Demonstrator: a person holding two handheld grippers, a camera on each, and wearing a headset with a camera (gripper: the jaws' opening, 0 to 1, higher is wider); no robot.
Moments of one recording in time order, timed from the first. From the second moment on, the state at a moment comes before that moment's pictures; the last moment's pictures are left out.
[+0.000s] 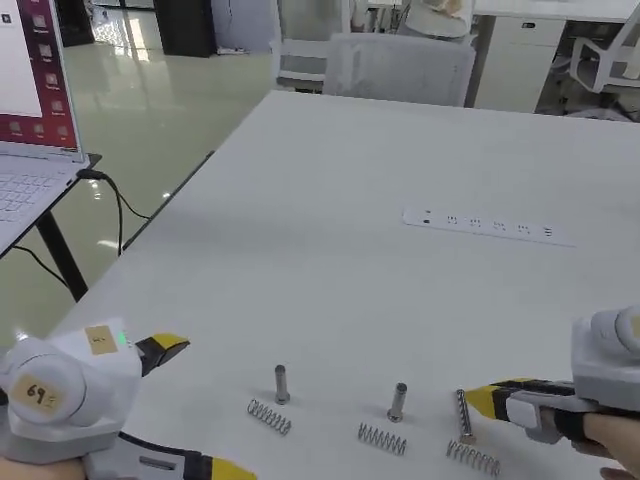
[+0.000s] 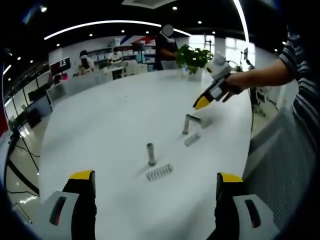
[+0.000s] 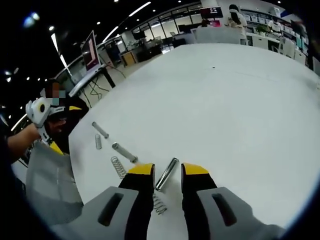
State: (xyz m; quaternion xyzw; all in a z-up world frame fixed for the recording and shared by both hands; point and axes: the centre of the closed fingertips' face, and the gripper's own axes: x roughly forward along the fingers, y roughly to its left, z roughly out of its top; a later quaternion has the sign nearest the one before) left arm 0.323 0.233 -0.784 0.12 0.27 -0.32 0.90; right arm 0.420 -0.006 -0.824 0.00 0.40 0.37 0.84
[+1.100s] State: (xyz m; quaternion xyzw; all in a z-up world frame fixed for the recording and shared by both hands) left arm 0.319 0.233 -0.787 0.12 0.27 -0.32 0.90; right arm 0.431 0.004 -0.860 -0.07 0.45 0.33 0.83
